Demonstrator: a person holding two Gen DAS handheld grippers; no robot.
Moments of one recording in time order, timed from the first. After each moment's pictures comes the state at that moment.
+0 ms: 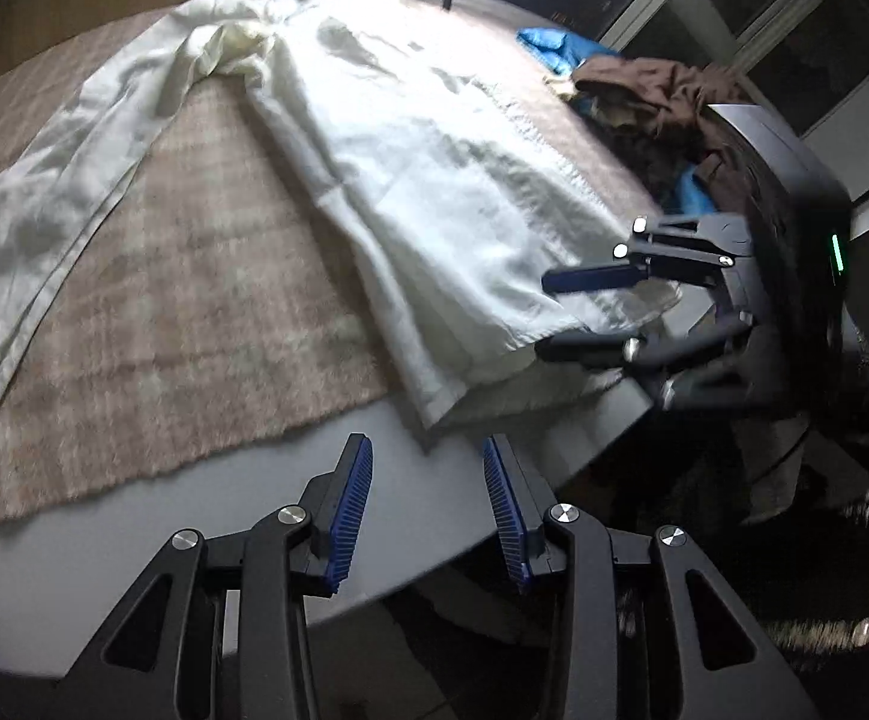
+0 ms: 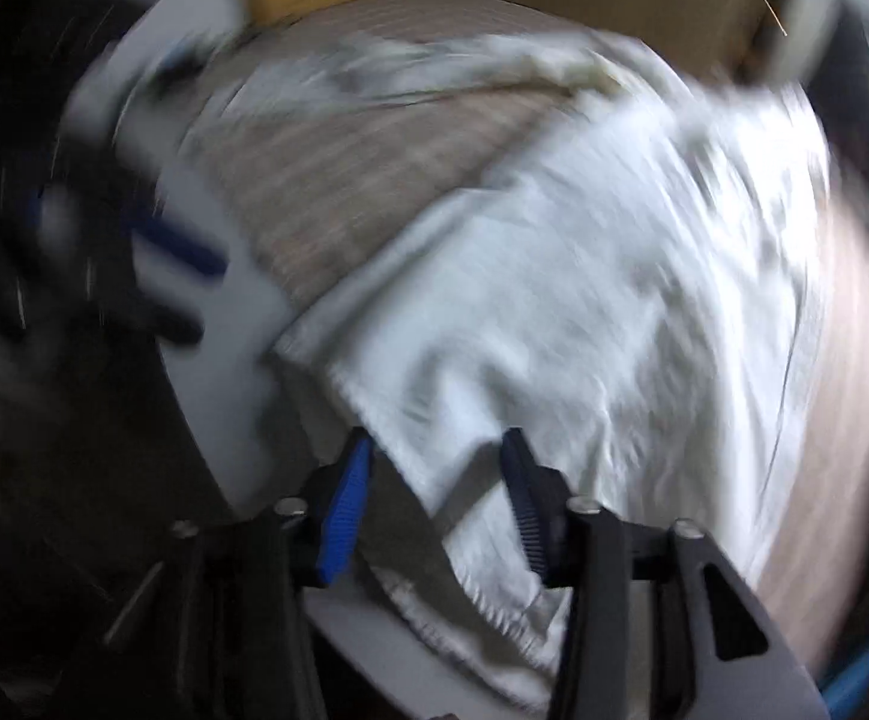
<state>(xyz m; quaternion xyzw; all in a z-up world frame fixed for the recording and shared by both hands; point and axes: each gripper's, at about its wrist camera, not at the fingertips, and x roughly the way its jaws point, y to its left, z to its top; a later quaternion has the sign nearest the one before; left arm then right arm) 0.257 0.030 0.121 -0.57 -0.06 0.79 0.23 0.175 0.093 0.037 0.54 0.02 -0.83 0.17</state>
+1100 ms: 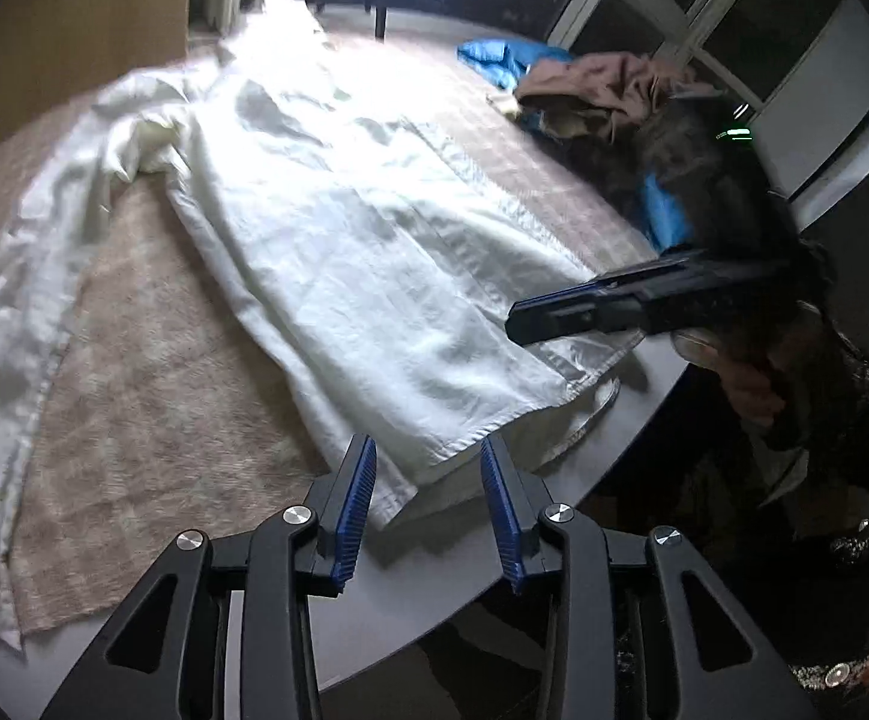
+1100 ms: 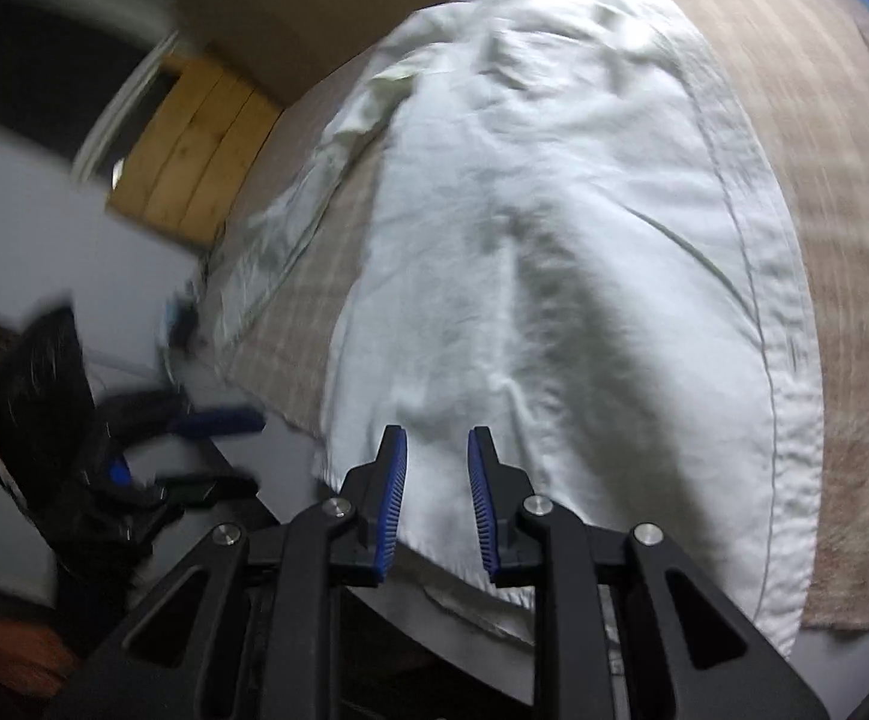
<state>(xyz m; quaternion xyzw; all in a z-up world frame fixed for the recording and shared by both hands) 0.230 0.072 0.140 -0.55 -0.02 0.79 0.26 0.172 0.165 0.041 0.53 -0.24 -0.80 0.15</state>
